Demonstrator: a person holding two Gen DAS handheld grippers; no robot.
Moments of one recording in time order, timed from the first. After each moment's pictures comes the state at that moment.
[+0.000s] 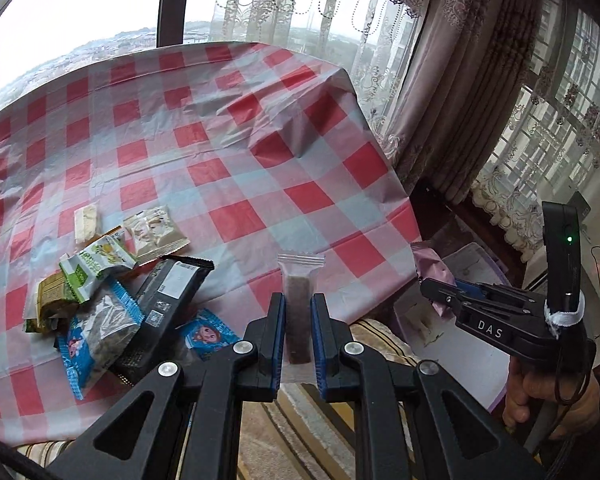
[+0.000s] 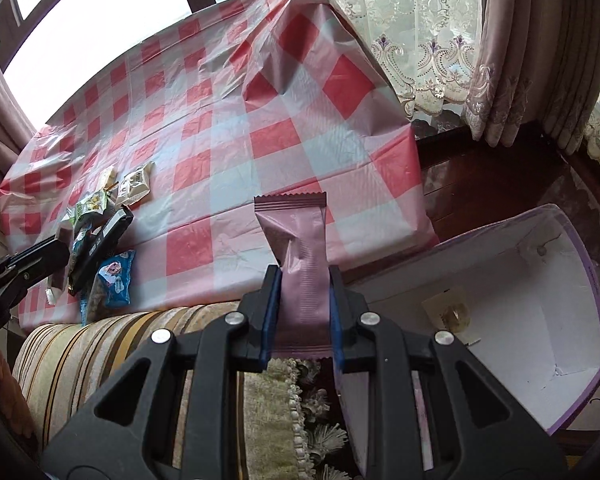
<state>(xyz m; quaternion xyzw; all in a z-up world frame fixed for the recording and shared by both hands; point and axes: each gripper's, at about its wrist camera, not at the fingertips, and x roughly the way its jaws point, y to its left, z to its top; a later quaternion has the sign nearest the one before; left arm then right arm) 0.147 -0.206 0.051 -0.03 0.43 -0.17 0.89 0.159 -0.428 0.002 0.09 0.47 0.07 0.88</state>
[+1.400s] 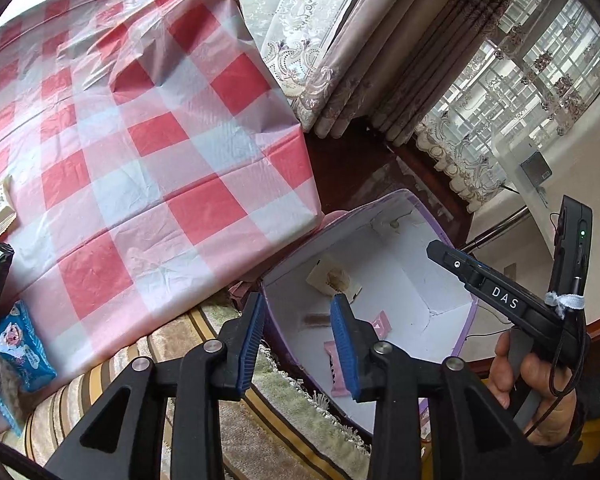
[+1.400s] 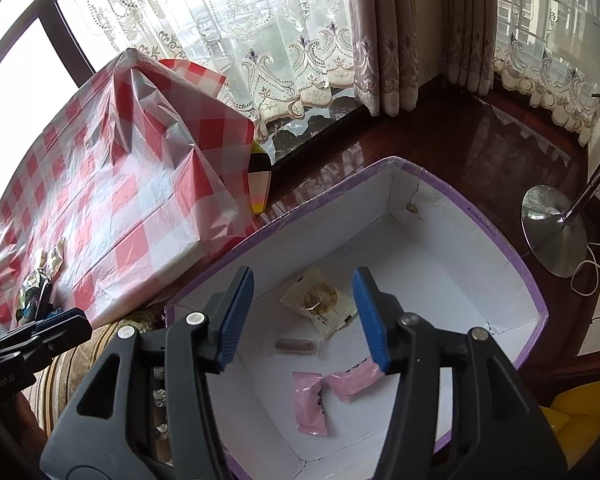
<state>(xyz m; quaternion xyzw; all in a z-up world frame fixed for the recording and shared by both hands) 0.170 -0.322 0.014 -0.05 0.52 -0.26 0.81 0.131 -0.571 -0.007 0.18 0.45 -0.07 0.87</state>
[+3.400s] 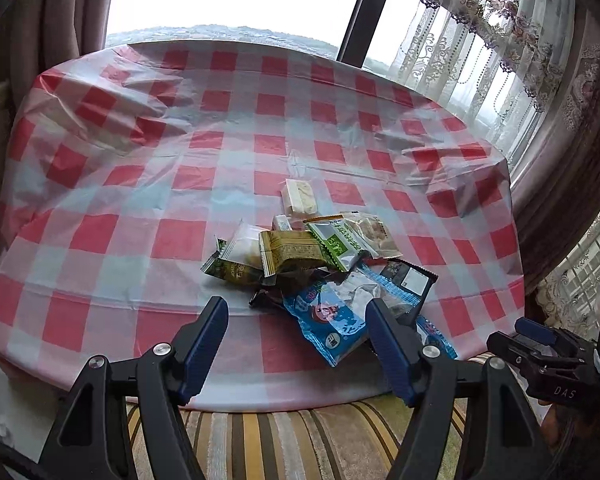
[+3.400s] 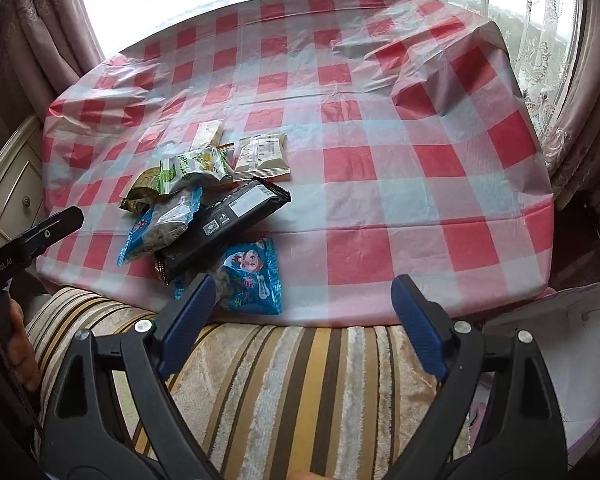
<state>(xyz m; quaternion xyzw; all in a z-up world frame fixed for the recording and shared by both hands) 0.105 -0.003 0.032 -0.16 0.39 0.03 0.91 0.161 -0.257 0.020 -0.02 0.46 0.19 0.87</state>
